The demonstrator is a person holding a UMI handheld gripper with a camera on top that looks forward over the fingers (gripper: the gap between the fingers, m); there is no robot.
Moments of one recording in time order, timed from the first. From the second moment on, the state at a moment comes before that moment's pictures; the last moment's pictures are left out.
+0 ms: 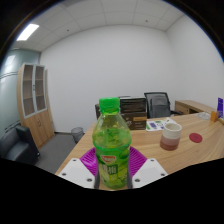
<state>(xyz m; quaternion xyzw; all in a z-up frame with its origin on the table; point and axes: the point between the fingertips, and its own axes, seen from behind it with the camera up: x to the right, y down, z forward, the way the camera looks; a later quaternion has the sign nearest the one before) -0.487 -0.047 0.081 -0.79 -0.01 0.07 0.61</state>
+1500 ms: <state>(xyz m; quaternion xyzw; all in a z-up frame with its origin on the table) -0.342 0.075 0.195 -0.68 0.42 0.42 0.42</state>
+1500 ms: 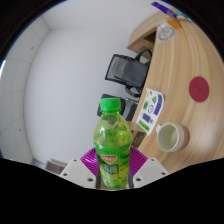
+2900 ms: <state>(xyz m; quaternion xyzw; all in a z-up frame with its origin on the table) -0.107 0.011 0.068 -0.84 0.07 0.00 0.54</state>
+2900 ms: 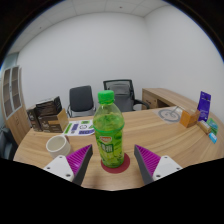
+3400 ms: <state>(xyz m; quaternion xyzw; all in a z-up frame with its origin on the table) -0.179 -0.136 0.180 -0.86 0.06 0.00 0.51</state>
